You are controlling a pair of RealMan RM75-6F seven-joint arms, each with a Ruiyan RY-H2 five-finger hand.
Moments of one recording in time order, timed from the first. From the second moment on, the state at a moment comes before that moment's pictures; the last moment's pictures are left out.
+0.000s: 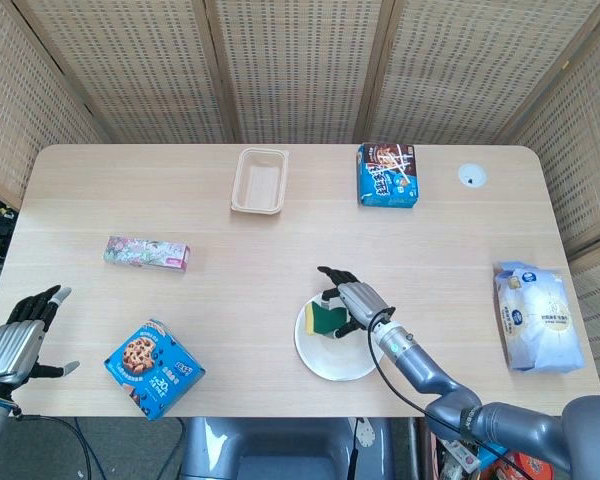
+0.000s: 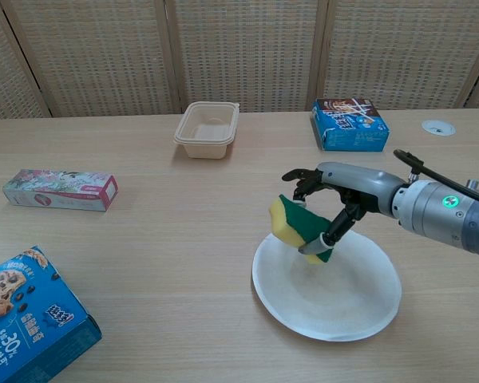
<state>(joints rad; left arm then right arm) -0.20 -1.02 0.00 -1.81 1.28 1.20 0.10 0.72 -1.66 0.18 -1.32 -1.28 0.77 0.22</state>
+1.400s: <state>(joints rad) -0.20 -1.02 0.00 -1.81 1.27 1.20 0.11 0.73 -1.76 0.08 -1.08 -1.51 0.89 0.44</state>
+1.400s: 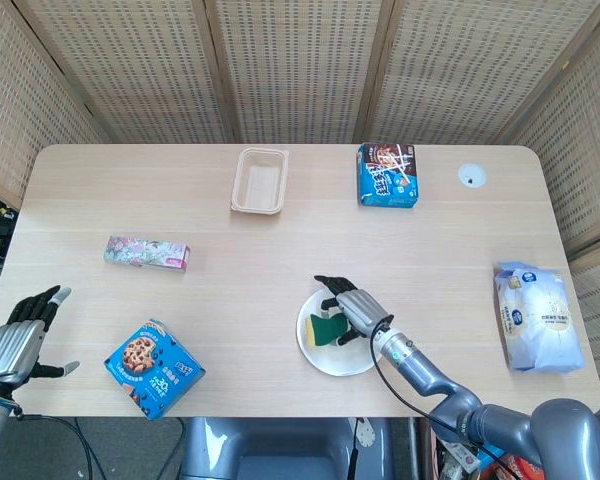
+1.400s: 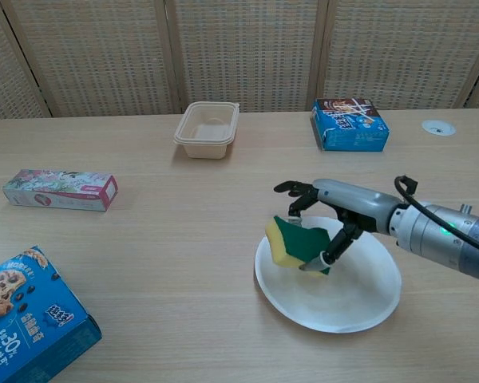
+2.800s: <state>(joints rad) -0.20 -1.01 0.00 -1.81 1.27 1.19 0.10 0.76 -1.67 0.25 -1.13 -0.88 0.91 -0.52</state>
